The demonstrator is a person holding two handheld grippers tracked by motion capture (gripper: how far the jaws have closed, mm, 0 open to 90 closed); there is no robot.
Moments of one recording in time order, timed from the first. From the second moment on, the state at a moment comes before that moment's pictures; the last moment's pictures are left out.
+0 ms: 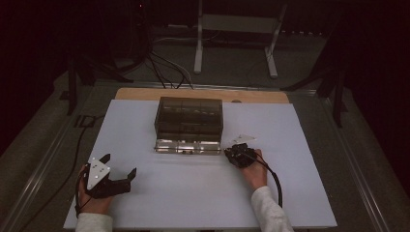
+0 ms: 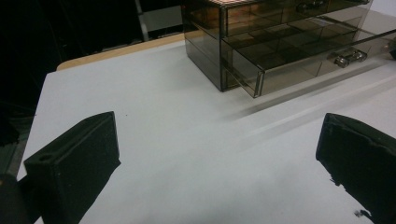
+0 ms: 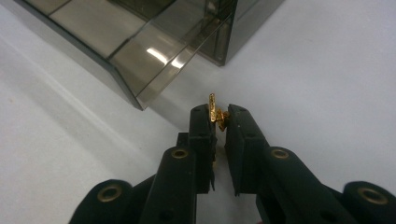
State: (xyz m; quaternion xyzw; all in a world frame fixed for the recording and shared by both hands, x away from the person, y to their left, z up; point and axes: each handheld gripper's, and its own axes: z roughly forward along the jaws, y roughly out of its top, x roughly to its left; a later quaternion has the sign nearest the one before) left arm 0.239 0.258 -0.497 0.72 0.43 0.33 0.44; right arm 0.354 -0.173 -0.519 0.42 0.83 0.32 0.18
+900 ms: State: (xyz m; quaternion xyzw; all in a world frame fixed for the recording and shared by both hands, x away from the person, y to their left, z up) left arm 0.240 0.259 -0.498 0.72 0.44 0.32 0.44; right arm 0.350 -0.181 -0.494 0.43 0.80 0.38 0.16
